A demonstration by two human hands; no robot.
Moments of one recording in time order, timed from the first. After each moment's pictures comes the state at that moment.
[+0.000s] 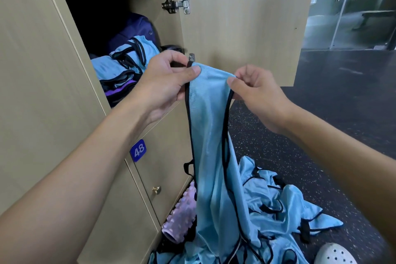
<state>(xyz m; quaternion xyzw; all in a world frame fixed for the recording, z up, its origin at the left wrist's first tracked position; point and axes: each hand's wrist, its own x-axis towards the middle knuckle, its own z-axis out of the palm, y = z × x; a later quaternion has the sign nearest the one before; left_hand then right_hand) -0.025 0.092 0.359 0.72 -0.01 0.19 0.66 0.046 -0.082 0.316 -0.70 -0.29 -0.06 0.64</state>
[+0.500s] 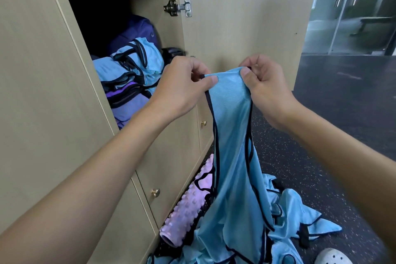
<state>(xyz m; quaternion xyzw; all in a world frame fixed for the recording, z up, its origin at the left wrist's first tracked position) -0.014 0.080 0.354 0.88 -0.03 0.30 0.37 0.056 -0.085 0.327 -0.70 -0.28 -0.12 0.65</state>
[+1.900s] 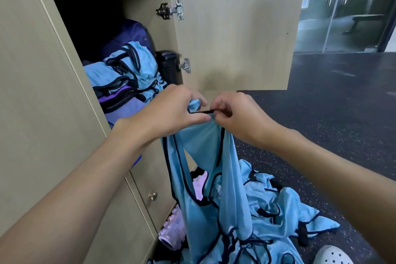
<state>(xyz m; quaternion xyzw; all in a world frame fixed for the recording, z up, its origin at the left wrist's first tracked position) -0.022 0.092 0.340 0.98 -0.09 0.16 0.12 0.032 -0.080 0.303 -0.84 -0.37 -0.11 0.39</state>
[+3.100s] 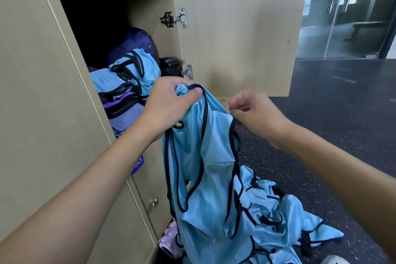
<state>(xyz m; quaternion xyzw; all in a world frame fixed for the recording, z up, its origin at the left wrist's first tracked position) -0.018 0.091 0.344 0.83 -0.01 0.27 0.49 0.049 -0.096 0.307 -0.81 -0.23 -0.02 0.54</state>
